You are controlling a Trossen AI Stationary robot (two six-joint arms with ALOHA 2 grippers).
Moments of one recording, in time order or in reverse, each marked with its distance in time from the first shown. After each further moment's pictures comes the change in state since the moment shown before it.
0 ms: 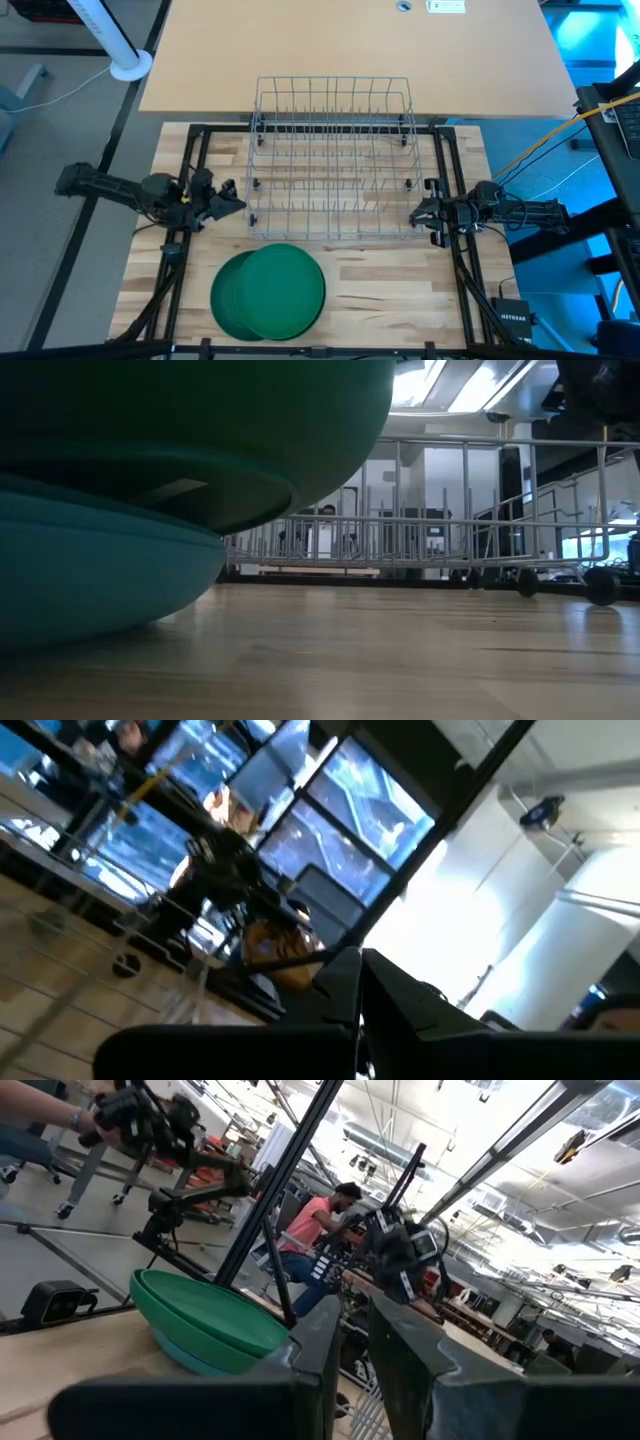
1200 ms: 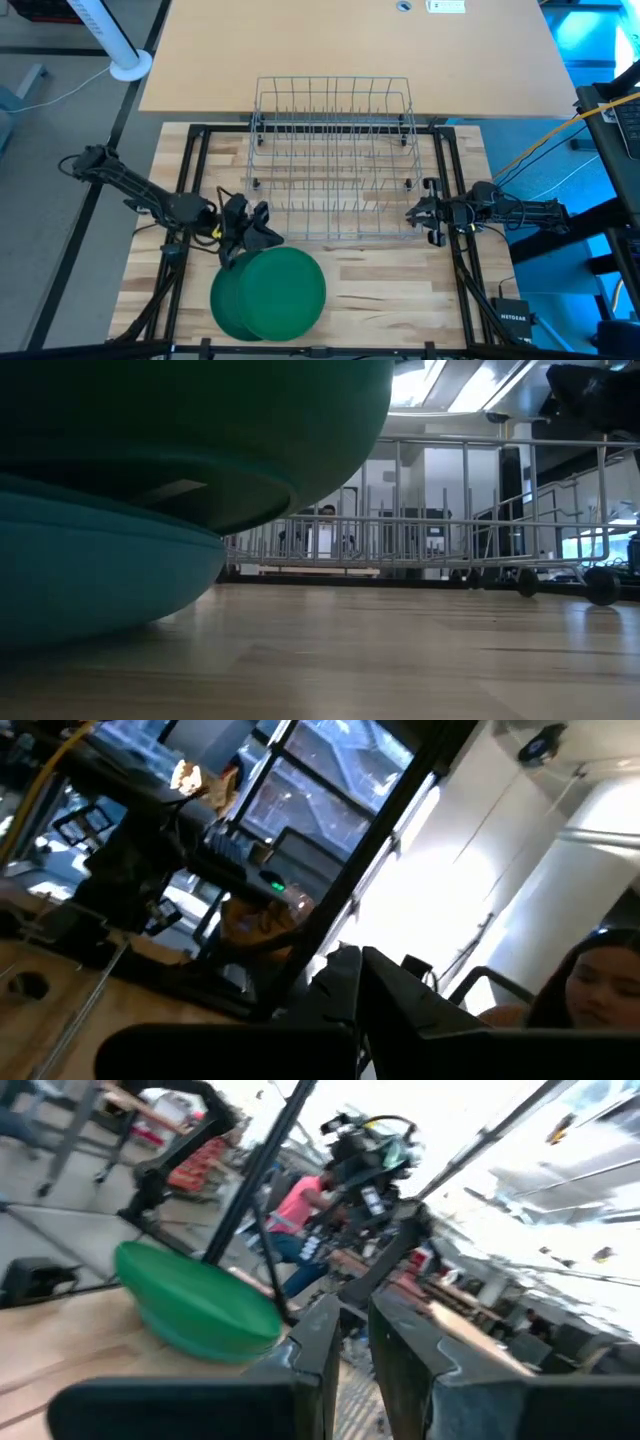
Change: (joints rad) left arm -0.236 0.576 0.451 0.052 -0.164 0.128; right arm 0.000 0.000 -0.001 -0.024 0.070 -0.024
